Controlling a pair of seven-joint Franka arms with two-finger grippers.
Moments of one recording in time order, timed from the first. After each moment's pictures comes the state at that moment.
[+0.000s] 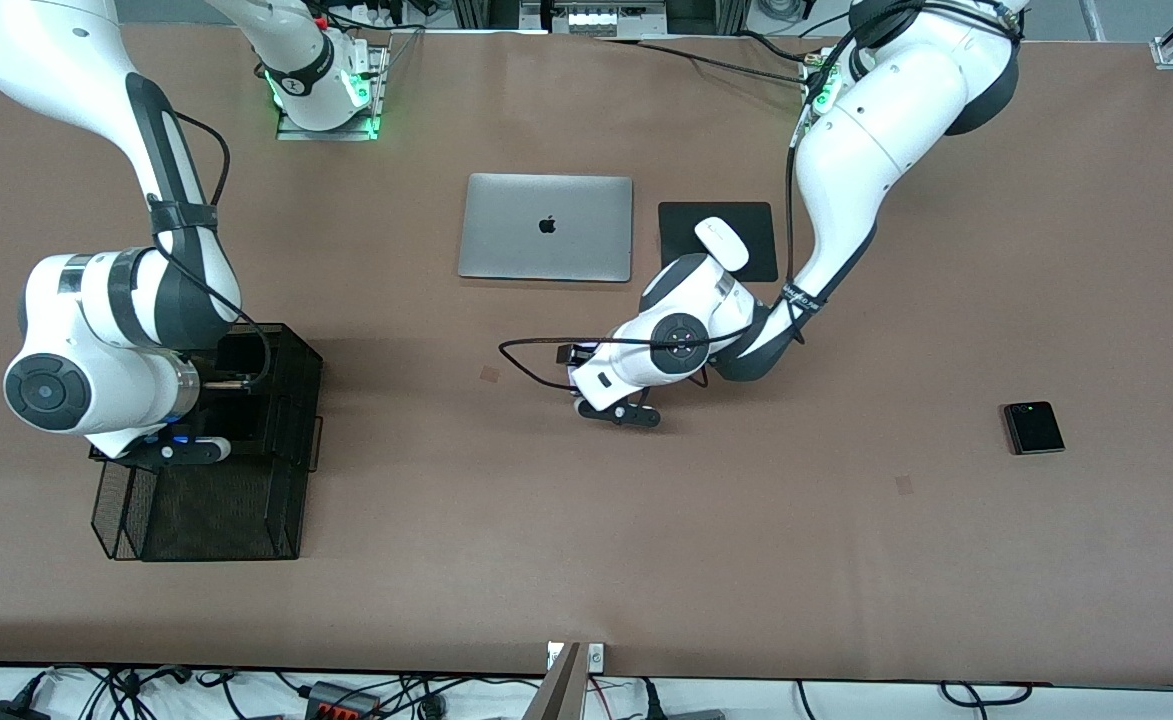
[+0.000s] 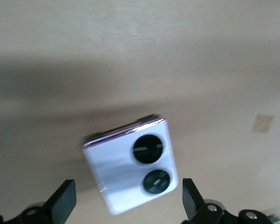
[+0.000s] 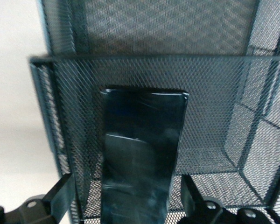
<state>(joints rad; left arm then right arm) -0.23 0.97 -0.57 -1.30 0.15 2.10 -0.57 0.11 0.57 -0.05 -1.45 -0.08 1.75 0.07</state>
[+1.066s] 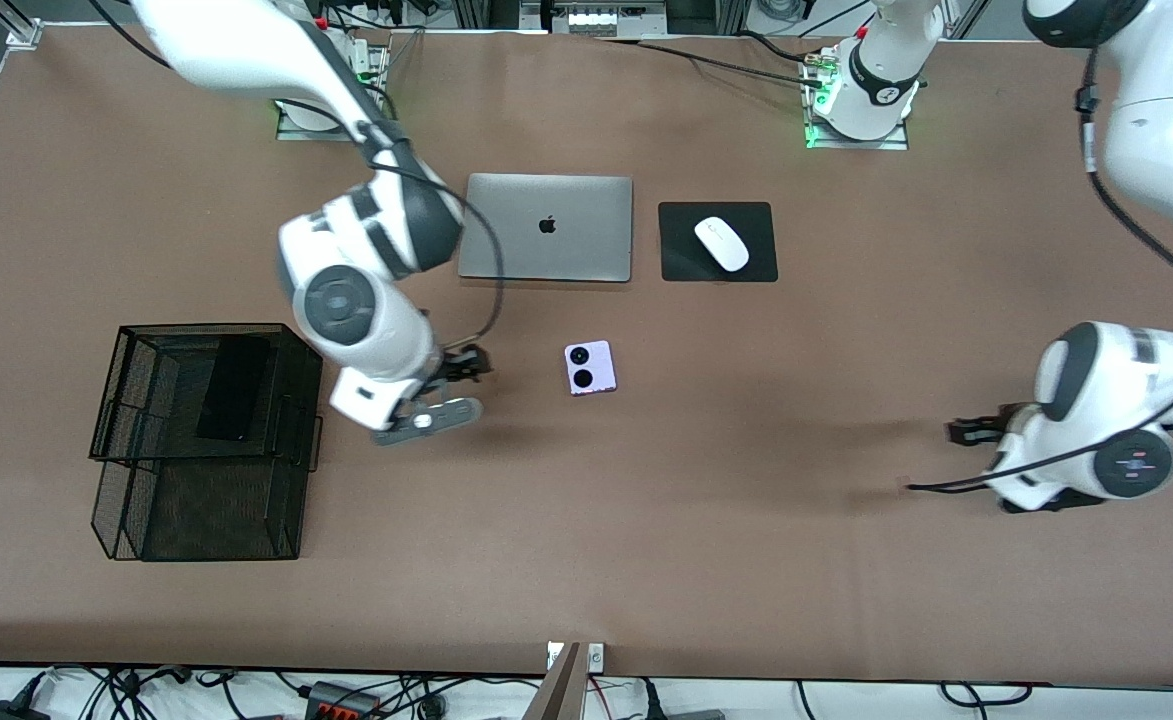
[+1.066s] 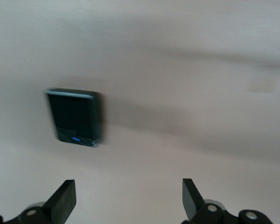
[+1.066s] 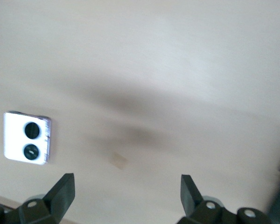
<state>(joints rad) 0.44 0.84 -0.50 -1.29 0.58 1.67 -0.29 0.43 0.66 0.11 -1.39 -0.02 2.03 0.18</state>
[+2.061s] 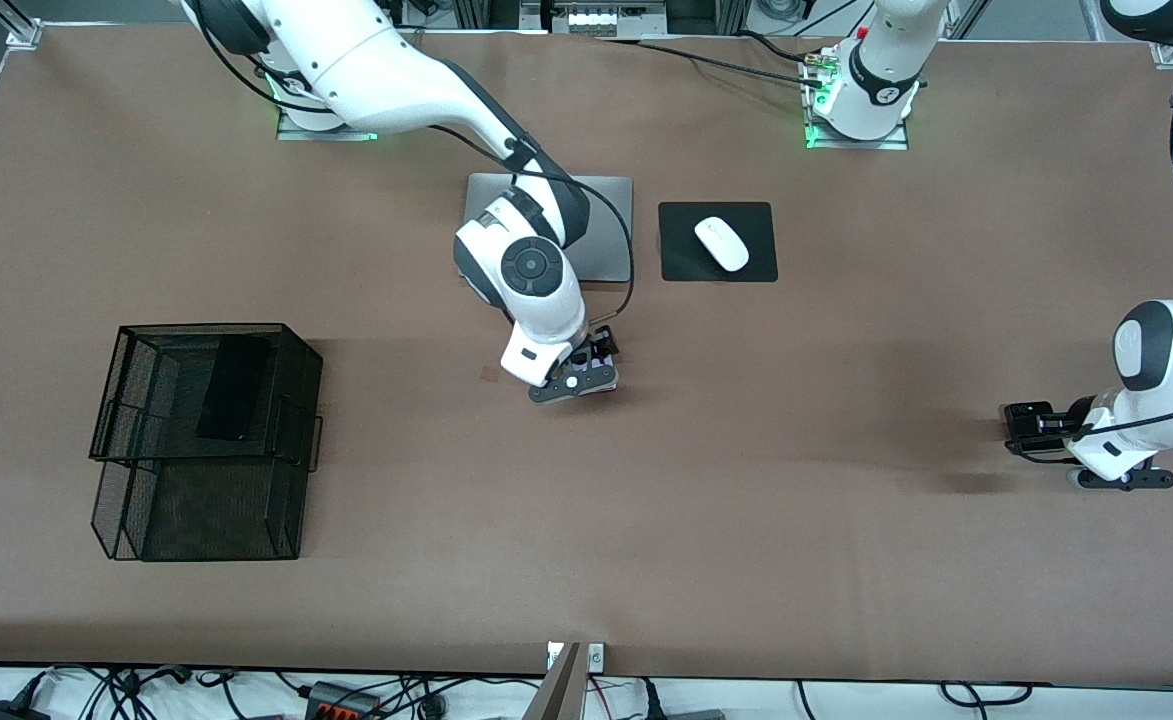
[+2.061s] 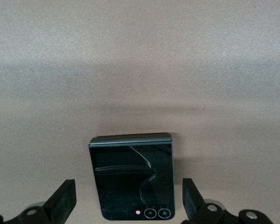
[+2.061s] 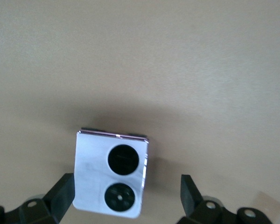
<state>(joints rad) 0.71 0.85 -0.52 -1.52 0.58 2.10 -0.06 0.65 0.85 0.10 -1.39 -0.05 2.34 0.49</state>
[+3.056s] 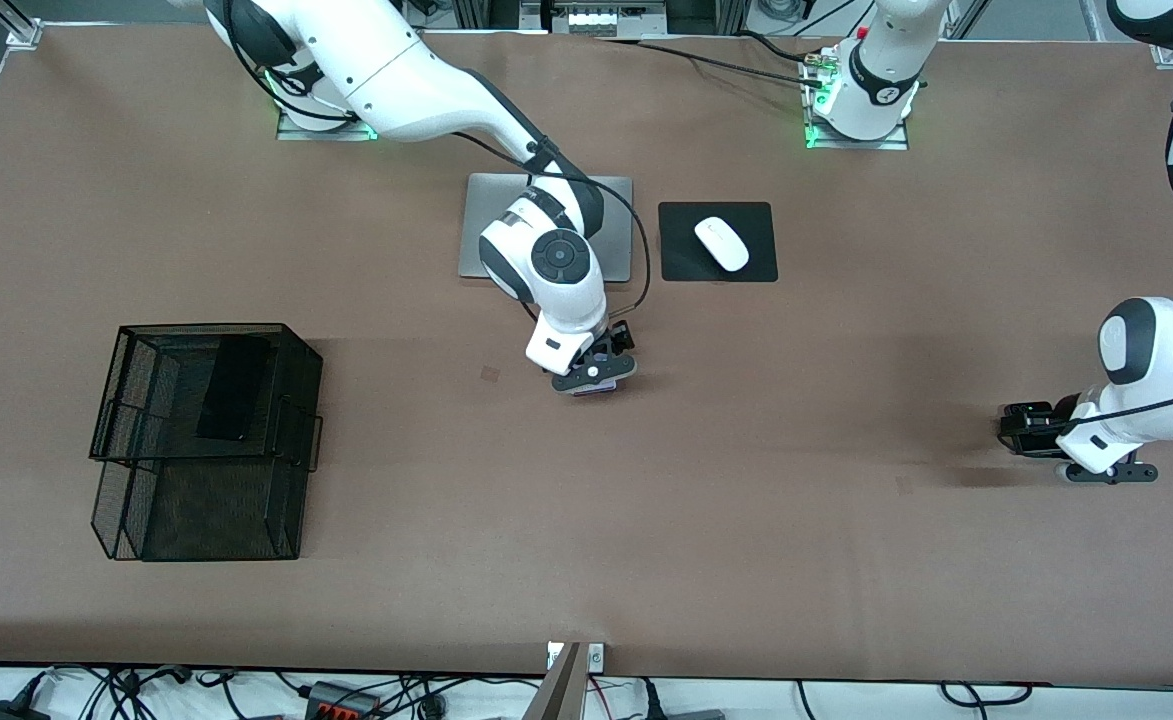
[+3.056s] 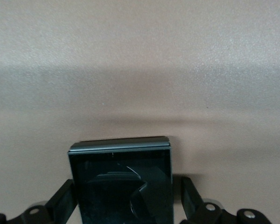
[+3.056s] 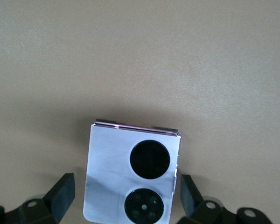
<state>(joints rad) 0.74 0.87 -0.52 -1.59 0.58 2.20 -0.06 0.69 0.90 0.10 -1.39 -0.11 2.39 0.55</state>
